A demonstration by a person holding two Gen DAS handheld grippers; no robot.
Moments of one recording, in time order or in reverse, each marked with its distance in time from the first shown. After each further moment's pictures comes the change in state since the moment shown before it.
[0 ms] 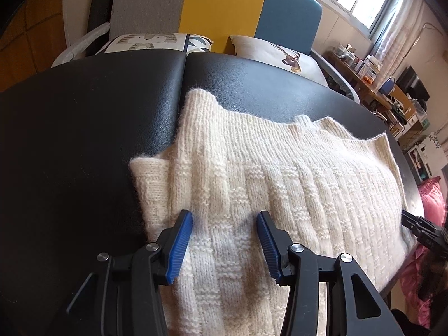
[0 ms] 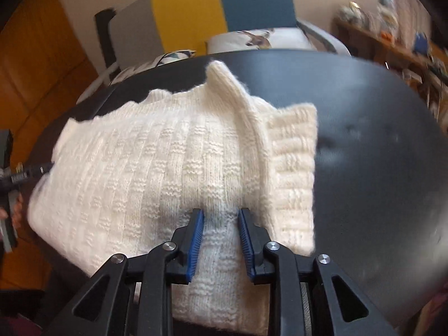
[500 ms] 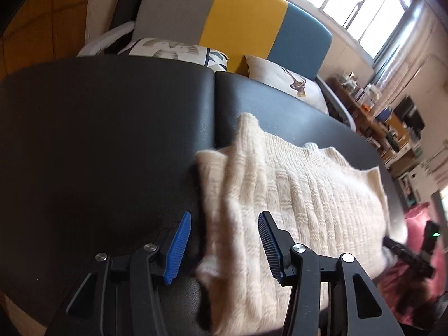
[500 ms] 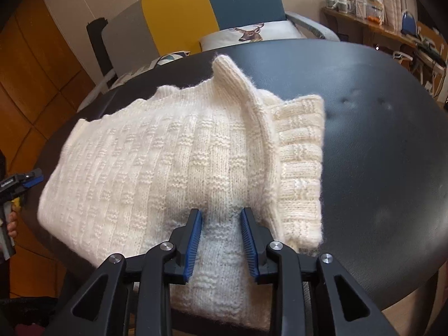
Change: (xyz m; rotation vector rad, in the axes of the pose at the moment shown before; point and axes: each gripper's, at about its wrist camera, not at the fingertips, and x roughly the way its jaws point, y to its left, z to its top) left arm -0.055 0.076 -0.012 -0.145 -0.049 -0.117; right arm -0.012 0.014 -0.027 0.054 -0.010 0.040
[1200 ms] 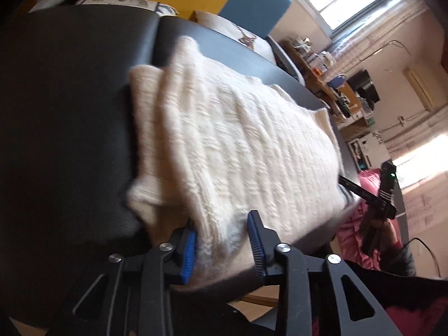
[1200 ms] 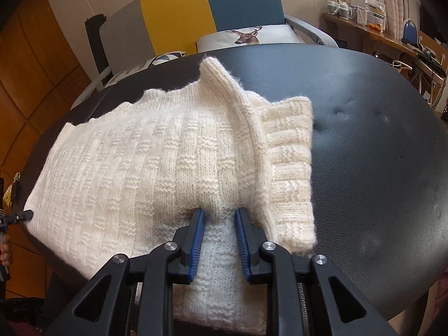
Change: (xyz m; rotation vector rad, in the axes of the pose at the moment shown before) left arm 0.020 -0.038 -0.062 0.068 0.200 -0.269; right arm 0.015 -0.009 0.020 -0.047 -0.014 -0.088
